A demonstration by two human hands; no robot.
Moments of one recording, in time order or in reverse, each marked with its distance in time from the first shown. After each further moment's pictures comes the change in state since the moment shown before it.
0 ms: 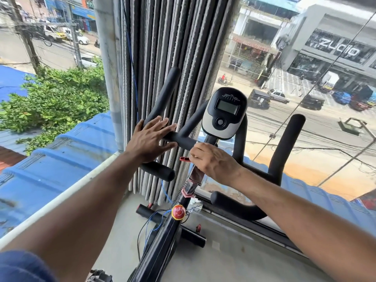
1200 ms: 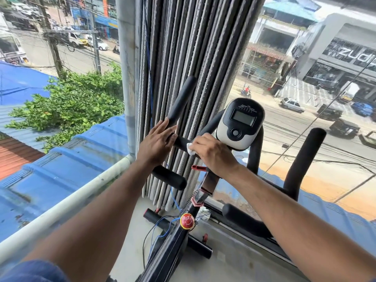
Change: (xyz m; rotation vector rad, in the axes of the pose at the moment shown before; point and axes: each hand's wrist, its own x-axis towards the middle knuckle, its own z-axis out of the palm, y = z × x) left_hand -0.006 0.000 -0.007 -0.322 0.174 -0.287; right_hand 0.057 0.012 -0.003 0.173 0.112 0.243
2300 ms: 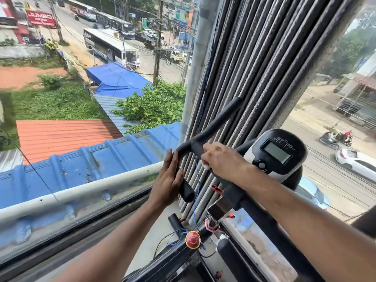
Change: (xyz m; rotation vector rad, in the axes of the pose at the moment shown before) left_hand -0.103 0.025 0.042 -0.233 0.211 -0.429; right_hand 0.063 0.013 -0.015 -0.020 -0.386 -0.383
